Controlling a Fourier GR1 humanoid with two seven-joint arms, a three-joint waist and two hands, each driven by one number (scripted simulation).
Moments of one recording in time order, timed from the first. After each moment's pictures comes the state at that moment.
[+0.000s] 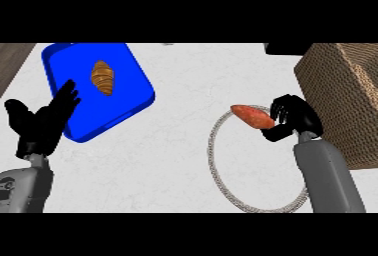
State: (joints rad) left arm -0.24 0.25 0.18 -1.40 0.04 -0.09 0.23; right arm -0.46 -0.12 -0.18 -1.06 0.90 0.13 0.18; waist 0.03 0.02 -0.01
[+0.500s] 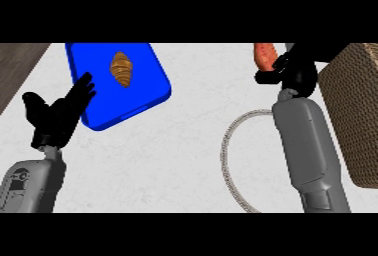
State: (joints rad) left arm -0.29 0.22 0.13 -1.40 0.03 -0.12 0.23; right arm -0.79 -0.01 -0.32 -1.00 1.01 -0.35 0.70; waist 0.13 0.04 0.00
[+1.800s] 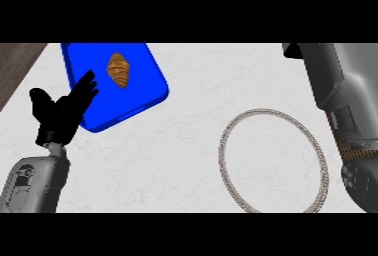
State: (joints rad) left arm -0.31 0.21 0.12 -1.38 0.01 -0.09 0.24; right arm -1.41 -0.22 -0.45 -0.53 1.75 -0.59 1.15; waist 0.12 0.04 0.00
